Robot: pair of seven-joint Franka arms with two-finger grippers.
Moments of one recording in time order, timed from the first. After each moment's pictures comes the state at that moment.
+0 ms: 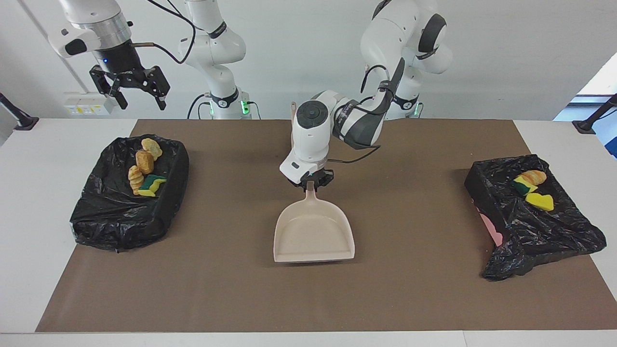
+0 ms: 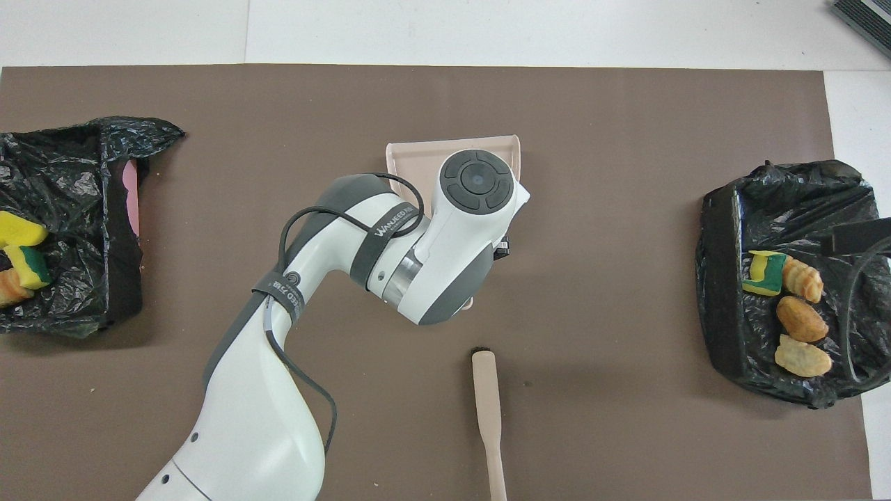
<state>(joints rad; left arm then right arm) -0.71 0.60 -0.04 -1.33 -0.04 1.87 -0.68 0.14 -0.11 -0.18 -1.57 -0.01 1.53 0.01</state>
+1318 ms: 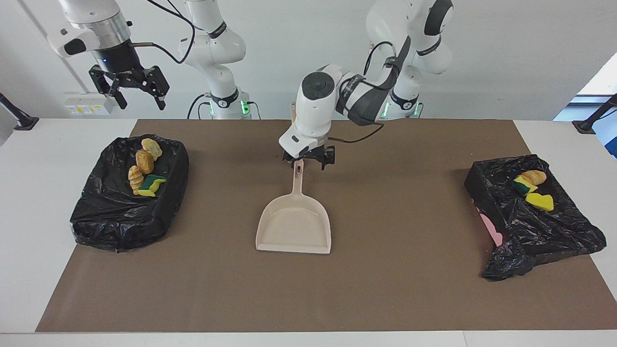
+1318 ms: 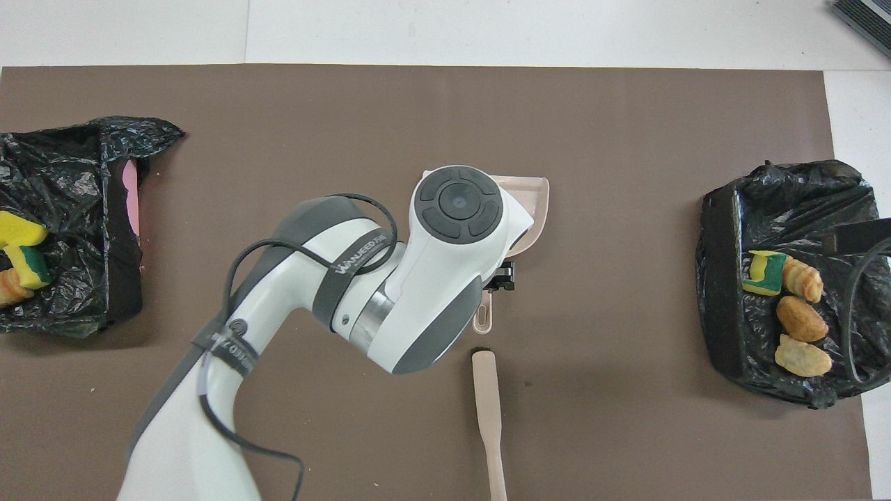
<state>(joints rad) -0.73 0.36 0.00 -1.48 -0.09 1.80 -0.60 0.14 -0.11 -0.18 -1.57 -0.01 1.53 0.01</state>
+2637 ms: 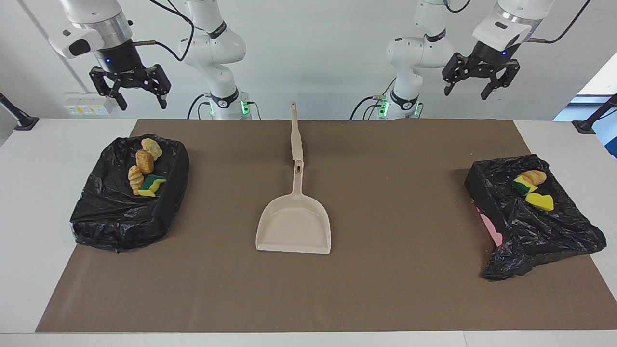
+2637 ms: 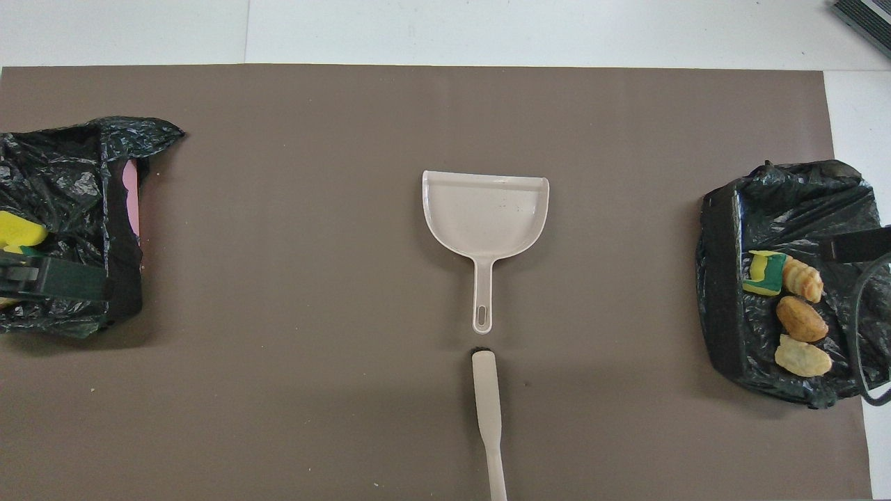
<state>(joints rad) -0.15 -0.10 0.01 -1.47 -0.06 1.33 -0.02 0.14 -0.11 -0.18 -1.57 -0.01 1.53 -0.10</state>
